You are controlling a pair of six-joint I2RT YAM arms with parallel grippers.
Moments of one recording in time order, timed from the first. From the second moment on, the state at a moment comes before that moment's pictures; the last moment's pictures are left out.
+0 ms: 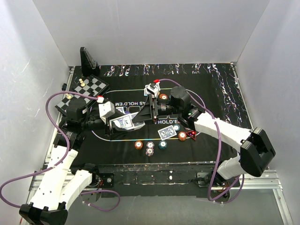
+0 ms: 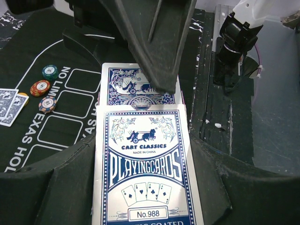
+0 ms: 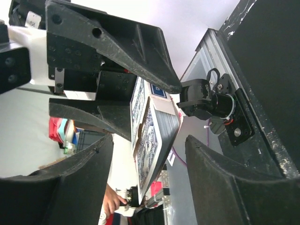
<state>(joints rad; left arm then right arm) -0.24 0.77 0.91 -0.52 1.07 0.33 0.81 1.42 1.02 0.33 -0.85 1.19</state>
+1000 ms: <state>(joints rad) -0.24 0.83 0.92 -0.66 0.96 0.52 0.86 1.49 1.06 0.19 -0.73 1.20</state>
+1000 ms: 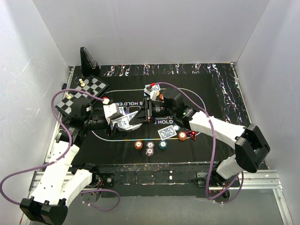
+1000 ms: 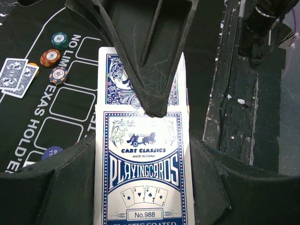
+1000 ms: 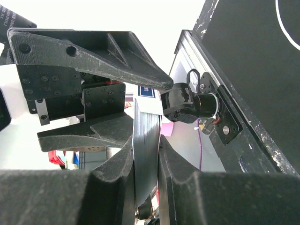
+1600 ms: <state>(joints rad) -0.25 0.91 0.98 -0.84 0.92 0.70 0.88 1.53 1.08 0.13 -0.71 1.18</state>
